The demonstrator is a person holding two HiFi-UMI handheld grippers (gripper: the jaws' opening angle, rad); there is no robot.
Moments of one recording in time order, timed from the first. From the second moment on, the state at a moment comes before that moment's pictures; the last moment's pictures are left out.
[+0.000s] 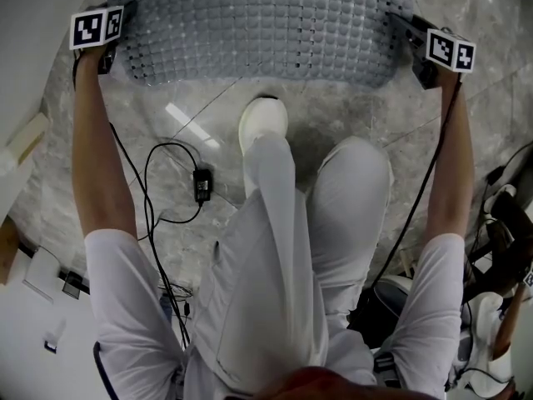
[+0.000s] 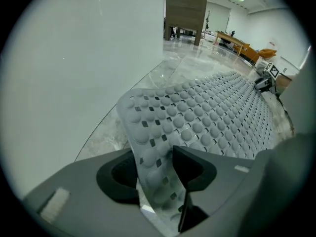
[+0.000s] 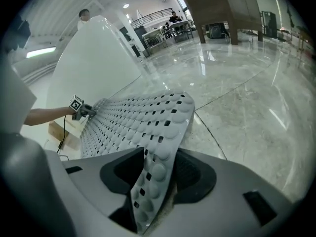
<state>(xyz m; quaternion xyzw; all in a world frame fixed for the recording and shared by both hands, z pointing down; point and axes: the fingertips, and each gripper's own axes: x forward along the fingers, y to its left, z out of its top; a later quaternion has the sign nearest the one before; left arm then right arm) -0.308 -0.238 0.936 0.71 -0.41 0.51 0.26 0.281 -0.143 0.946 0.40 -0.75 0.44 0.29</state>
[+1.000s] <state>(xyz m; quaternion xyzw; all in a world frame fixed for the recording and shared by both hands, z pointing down) -0.337 -0.208 0.879 0.72 -0.47 0.46 0.22 0.317 -0.132 0.909 0.62 -0.68 0.30 0.25</state>
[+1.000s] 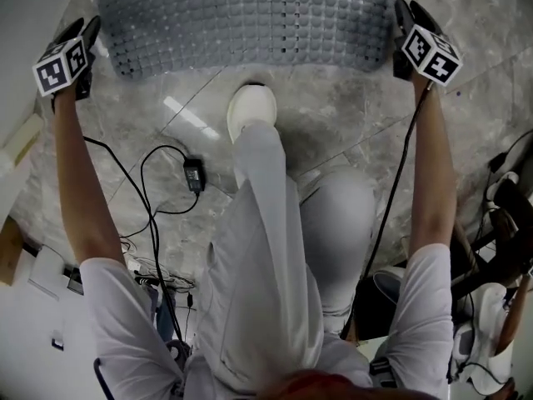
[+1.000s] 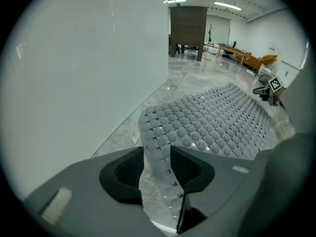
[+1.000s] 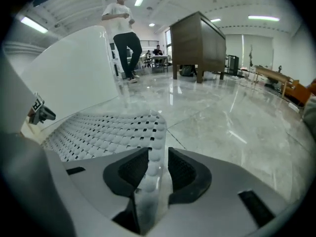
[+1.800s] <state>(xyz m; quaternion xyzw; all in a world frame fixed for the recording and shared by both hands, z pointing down) -0.197 -0.014 0.557 0.75 -0.47 0.38 0.26 0.179 0.010 0.569 0.59 -0.69 0.35 0.23</state>
